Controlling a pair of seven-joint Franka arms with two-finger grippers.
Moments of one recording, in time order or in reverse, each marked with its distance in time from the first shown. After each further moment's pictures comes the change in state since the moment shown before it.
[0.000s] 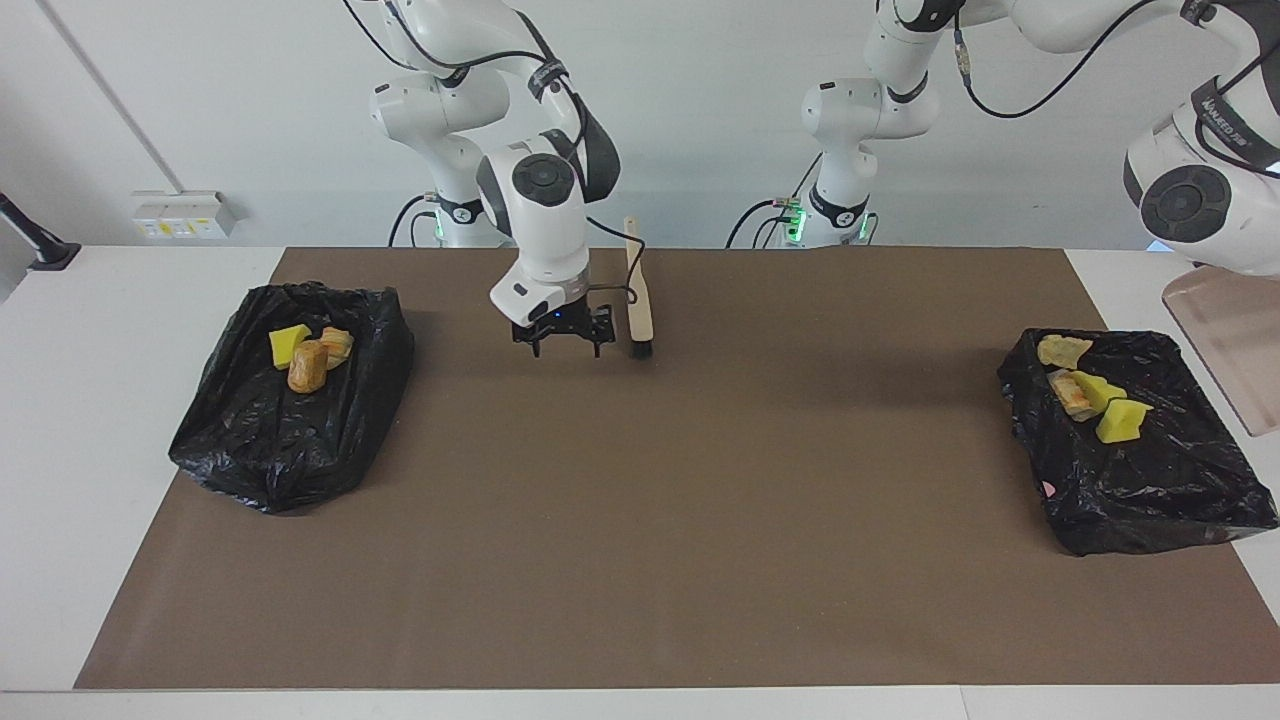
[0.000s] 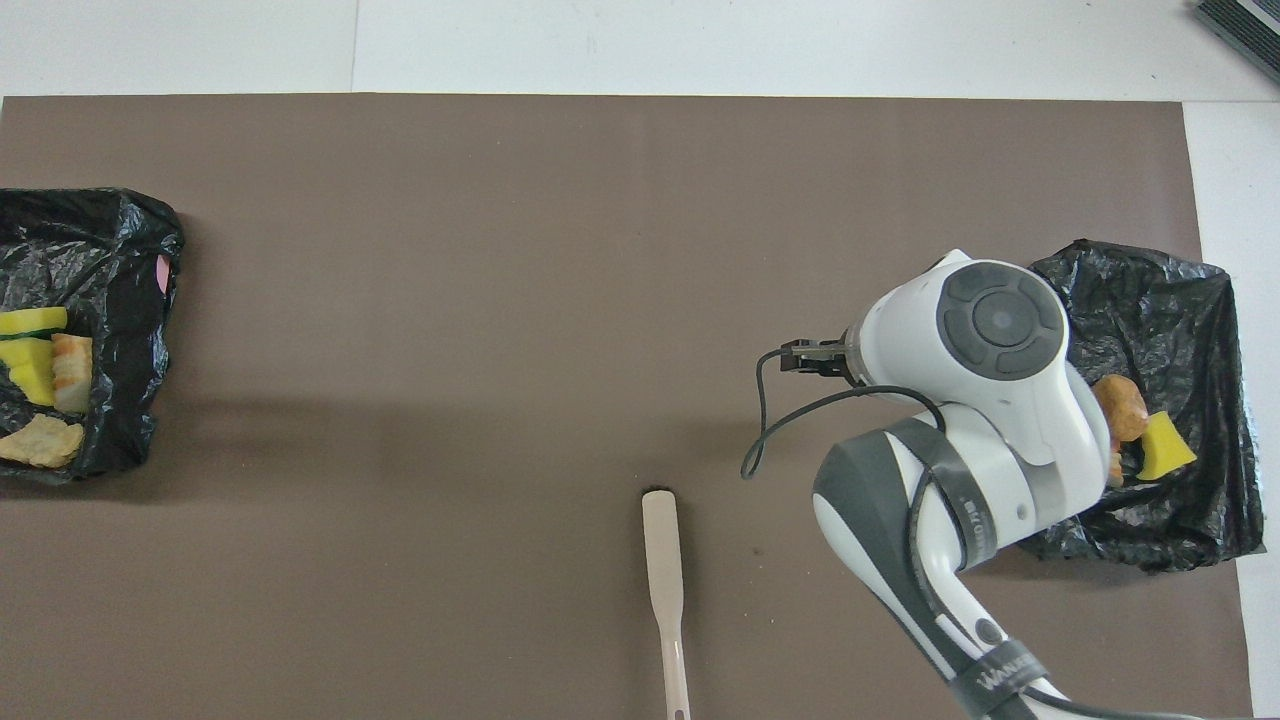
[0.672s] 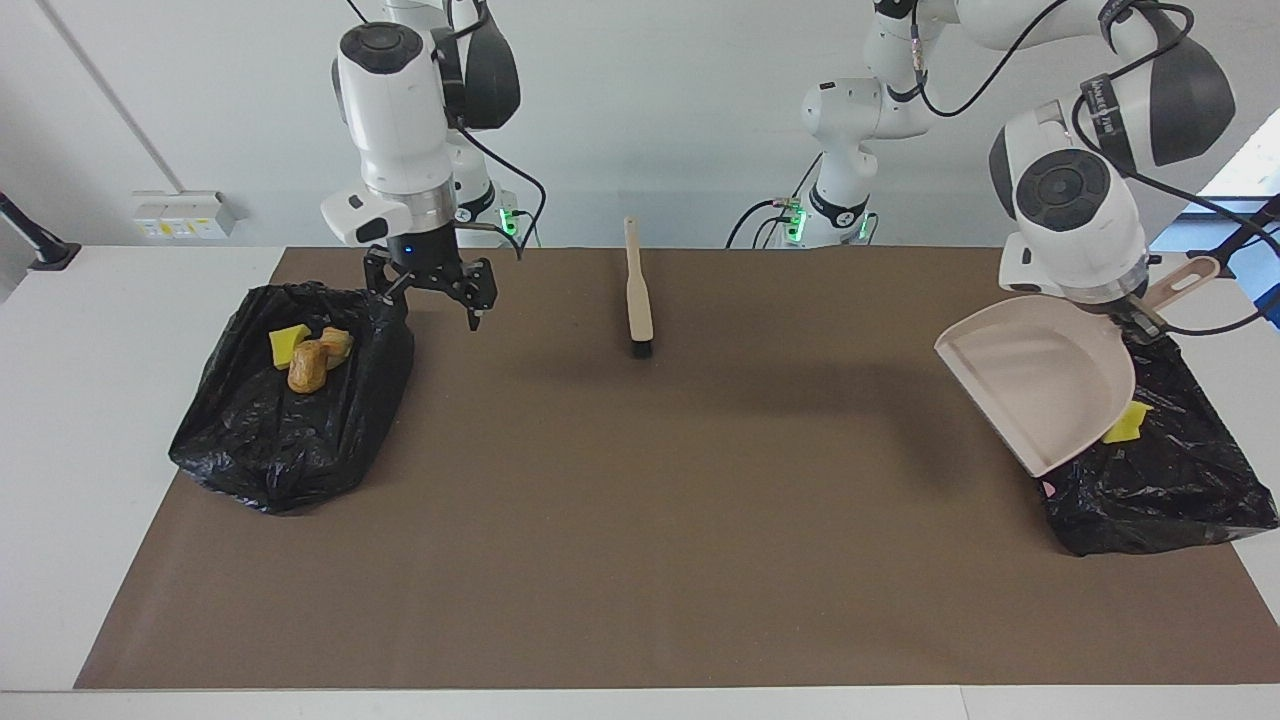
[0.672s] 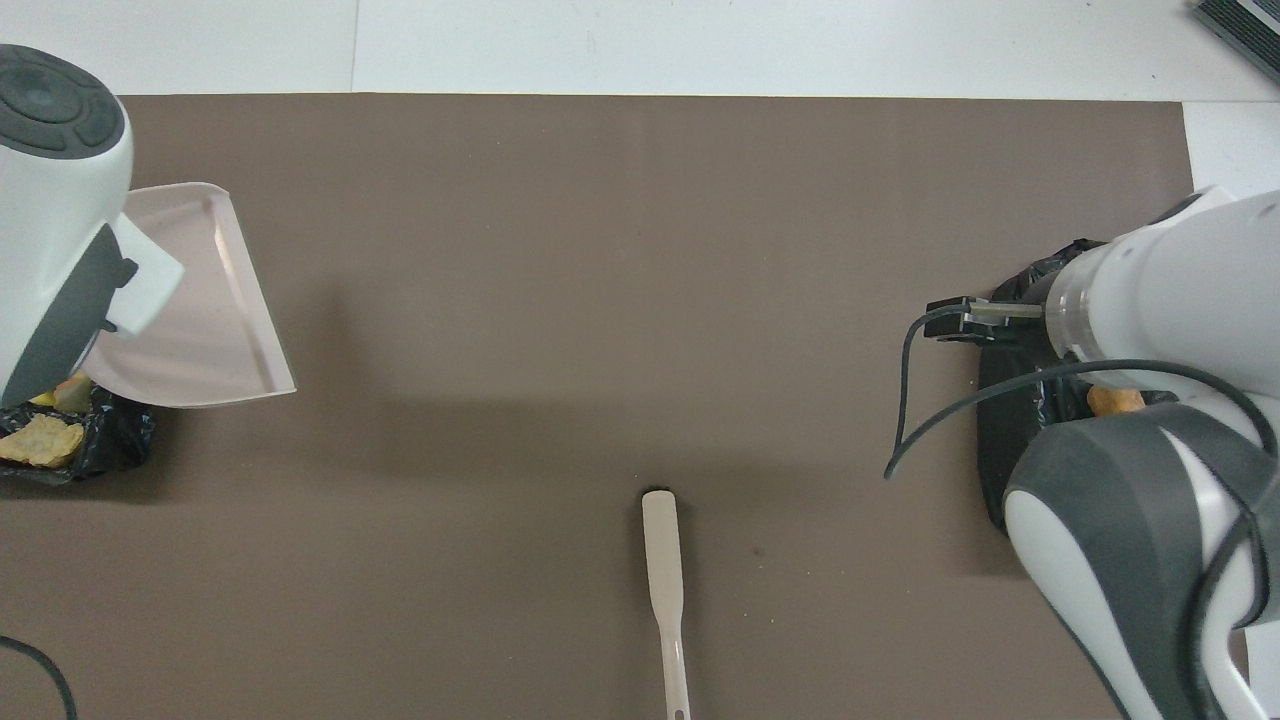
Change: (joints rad) left arm -0.003 0.001 -0.316 -0.004 -0.368 -0.319 -0.478; right arm -0.110 -0.146 -0.011 0.177 -0.001 -0.279 -0.064
